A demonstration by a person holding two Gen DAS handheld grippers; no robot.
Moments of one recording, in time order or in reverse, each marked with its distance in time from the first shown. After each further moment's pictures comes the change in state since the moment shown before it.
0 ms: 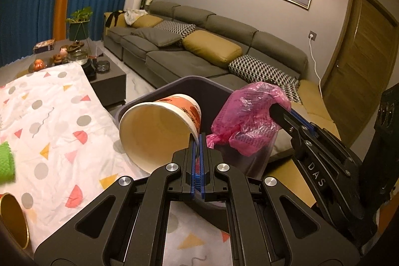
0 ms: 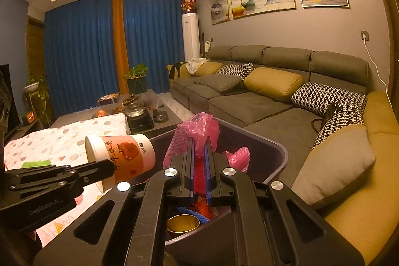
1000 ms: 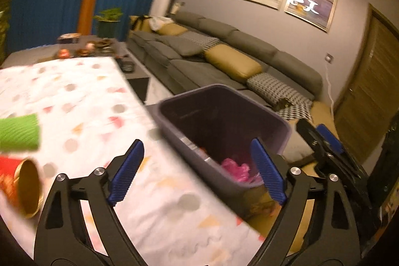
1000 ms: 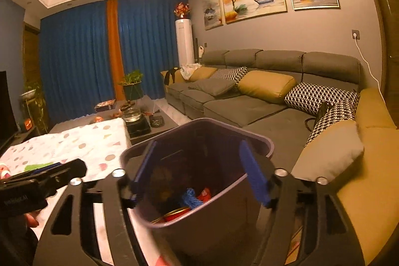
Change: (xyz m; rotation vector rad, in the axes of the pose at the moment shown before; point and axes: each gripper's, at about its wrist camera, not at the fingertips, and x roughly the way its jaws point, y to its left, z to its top) left arm -0.056 0.022 -0.025 -0.130 -0.085 0.120; right arm -0.042 -0.001 -0.010 0.027 -0.038 -0.024
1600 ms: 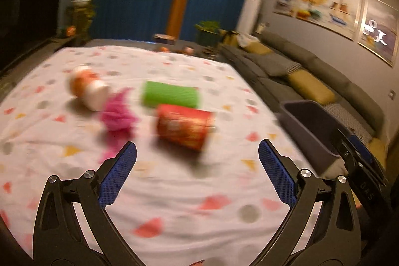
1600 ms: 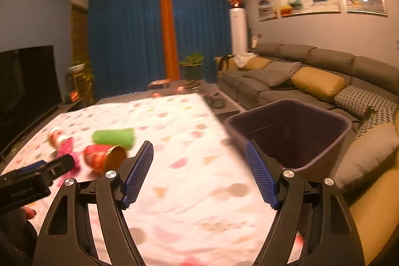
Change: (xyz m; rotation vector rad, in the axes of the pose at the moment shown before) left arm -0.163 0.119 -0.059 -0.195 -0.111 0.469; right arm -0.052 0.140 -0.035 -0.122 0.094 0.289
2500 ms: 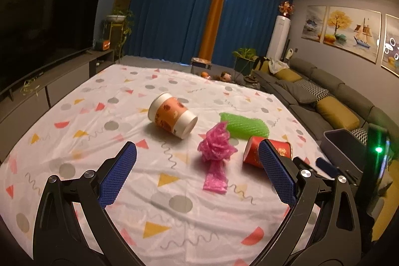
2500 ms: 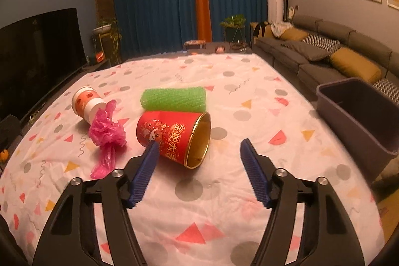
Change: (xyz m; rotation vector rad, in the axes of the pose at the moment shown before) left arm -0.046 0.103 0.018 -0.051 -0.143 0.132; right arm 0.089 0.122 -0.023 -0.062 0.236 0.135
